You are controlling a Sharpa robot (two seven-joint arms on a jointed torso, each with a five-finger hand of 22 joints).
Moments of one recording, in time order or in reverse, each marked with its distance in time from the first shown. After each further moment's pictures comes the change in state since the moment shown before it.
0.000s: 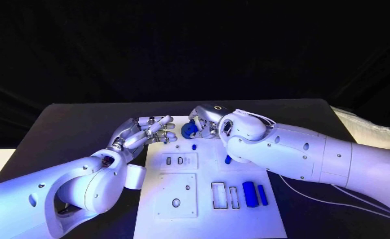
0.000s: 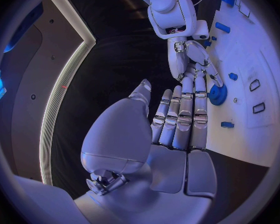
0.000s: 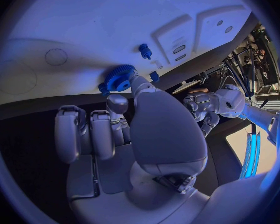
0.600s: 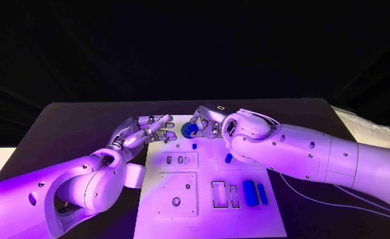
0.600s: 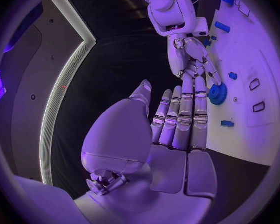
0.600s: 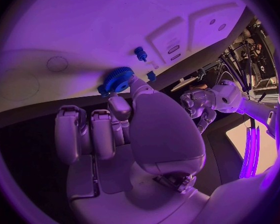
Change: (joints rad) left arm 0.000 -0.002 0.000 0.000 0.000 0.000 -0.001; left_hand 0.004 0.004 0.000 0.000 0.000 0.000 0.000 0.000 0.000 0.000 0.000 0.000 0.000 0.000 0.000 -0.004 0.001 0.000 0.000 0.000 0.000 0.000; right arm -0.003 -0.027 0.000 0.023 0.054 -0.003 0.029; right_hand -0.013 0.044 -0.007 0.021 0.022 0.137 -0.029 0.045 0.009 0.031 -0.027 0.078 0.066 0.000 -0.008 0.000 0.000 0.000 0.008 -0.008 0.000 0.000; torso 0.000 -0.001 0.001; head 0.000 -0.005
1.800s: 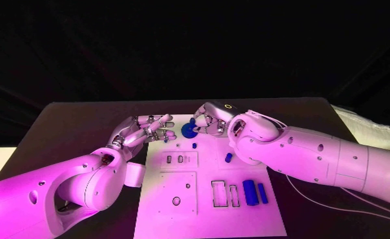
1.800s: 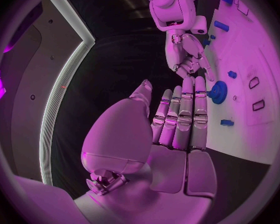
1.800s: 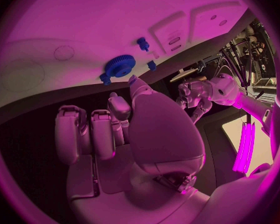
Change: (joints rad) left arm 0.000 -0.002 0.000 -0.005 0.000 0.000 -0.003; left_hand 0.004 0.004 0.004 -0.004 0.000 0.000 0.000 0.000 0.000 0.000 0.000 -0.004 0.000 0.000 0.000 0.000 0.002 0.000 0.000 0.000 0.000 0.000; right arm -0.014 -0.064 0.003 0.043 0.024 -0.153 0.062; right_hand 0.012 0.006 -0.018 -0.016 0.019 -0.028 0.009 -0.035 -0.010 -0.005 0.005 0.004 0.003 0.000 0.000 0.004 0.000 0.000 0.003 -0.003 0.000 0.000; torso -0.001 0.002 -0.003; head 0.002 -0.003
